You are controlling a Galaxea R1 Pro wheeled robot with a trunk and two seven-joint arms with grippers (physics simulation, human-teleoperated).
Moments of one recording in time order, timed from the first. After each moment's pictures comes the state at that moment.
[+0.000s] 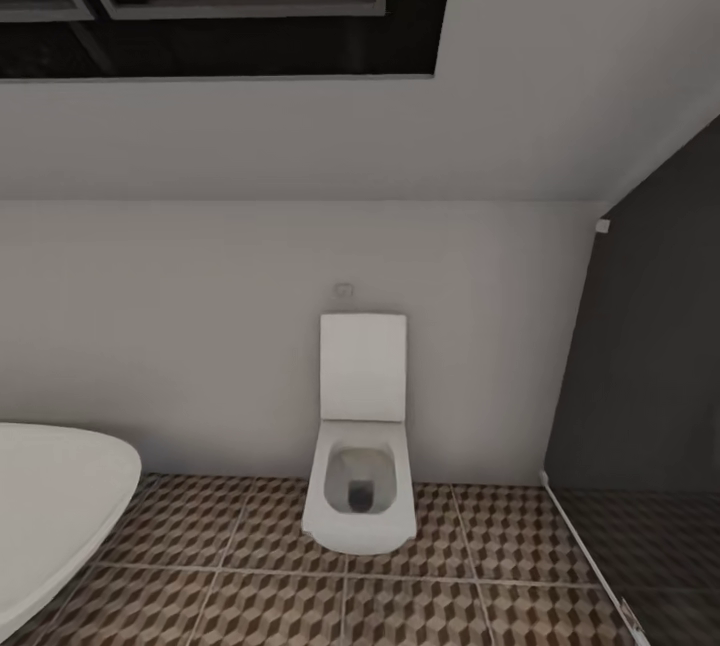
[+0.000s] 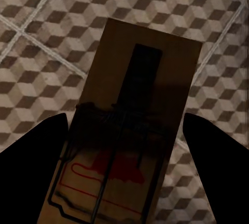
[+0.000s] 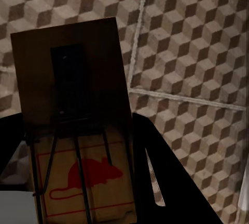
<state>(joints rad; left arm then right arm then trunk) -0.39 -0.01 -0.13 0.00 0.70 -0.06 0.12 -0.45 -0.04 0.11 0.03 0.09 0.12 -0.08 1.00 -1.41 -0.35</state>
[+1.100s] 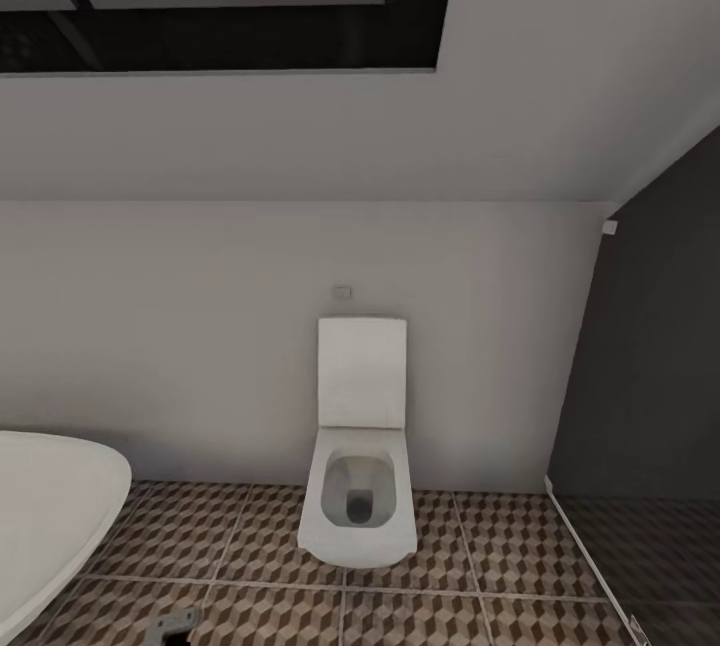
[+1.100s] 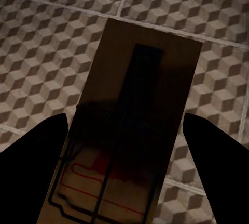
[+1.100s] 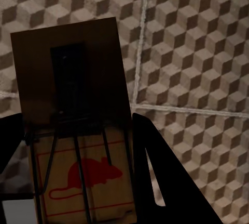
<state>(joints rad) -0.39 0.13 -0.14 -0.17 0.32 -0.05 0.11 -0.45 -0.03 0.09 0.02 0.03 0.12 -0.08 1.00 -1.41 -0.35</state>
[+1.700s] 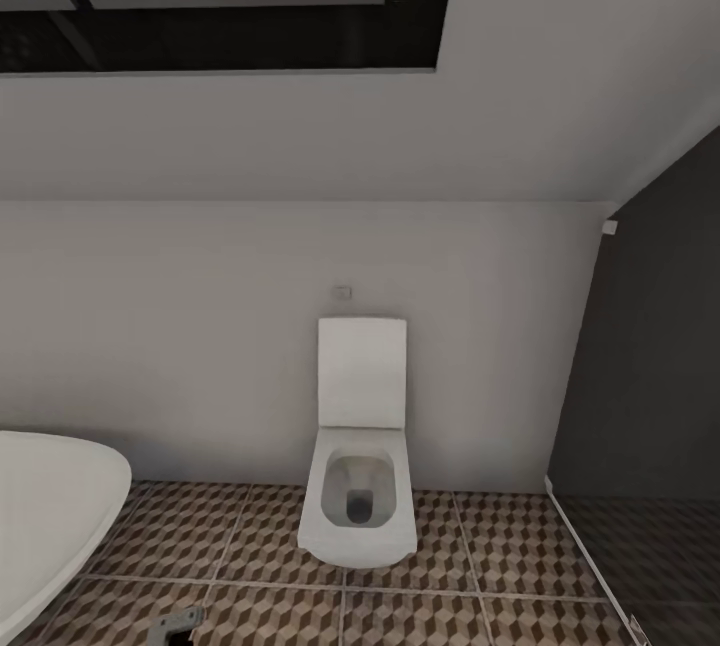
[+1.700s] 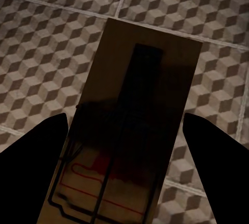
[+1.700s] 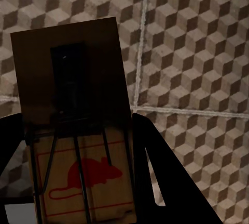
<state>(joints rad) -0.39 0.12 -0.13 -0.17 0.31 -0.05 0.12 -0.45 -0.03 0.09 0.01 0.02 0.11 -0.08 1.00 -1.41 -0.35</state>
